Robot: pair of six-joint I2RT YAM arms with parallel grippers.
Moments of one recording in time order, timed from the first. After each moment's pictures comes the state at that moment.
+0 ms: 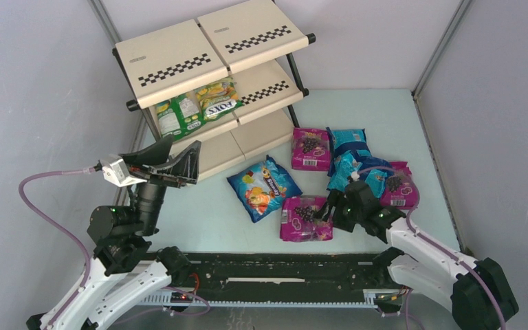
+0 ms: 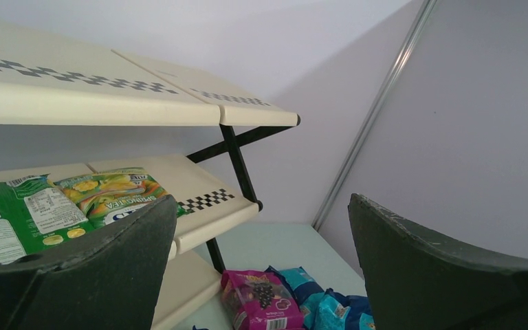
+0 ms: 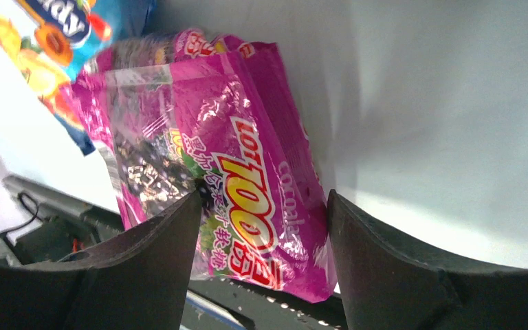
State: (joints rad) left arm -0.76 0.39 0.77 0.15 -0.38 -0.22; right arm 0.60 0.90 0.32 -0.26 -0.19 0.97
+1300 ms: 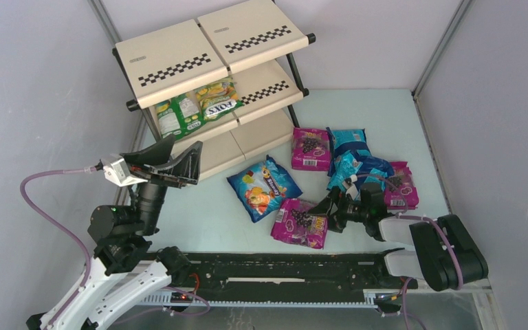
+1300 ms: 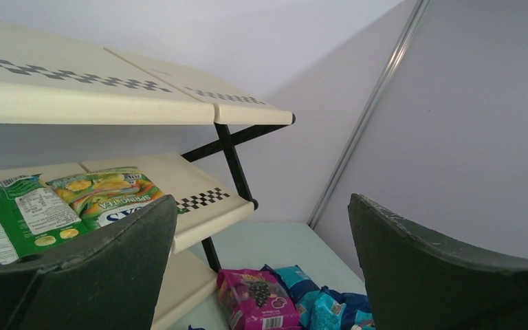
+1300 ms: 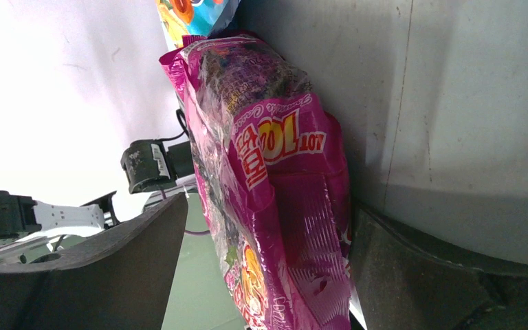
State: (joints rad) left arm -0.76 0.39 0.77 0.15 -0.37 -0.23; right arm 0.23 1.32 0.13 0.51 -0.83 0.98
